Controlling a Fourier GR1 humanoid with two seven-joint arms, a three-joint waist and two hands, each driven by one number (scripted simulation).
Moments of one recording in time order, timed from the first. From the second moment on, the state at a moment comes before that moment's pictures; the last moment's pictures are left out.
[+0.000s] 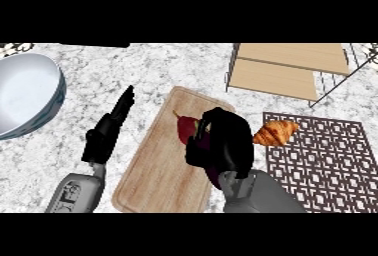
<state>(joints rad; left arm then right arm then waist) -0.22 0.10 -0.11 -1.42 -0.11 0.02 0.03 -0.48 -0.03 0.59 -1.62 0.85 -0.12 1.08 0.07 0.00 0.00</state>
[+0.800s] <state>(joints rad) -0.19 0.12 -0.08 -1.40 -0.10 0.02 0.00 -0.94 -0.01 0.58 -1.58 1.08 -0.20 1.24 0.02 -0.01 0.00</state>
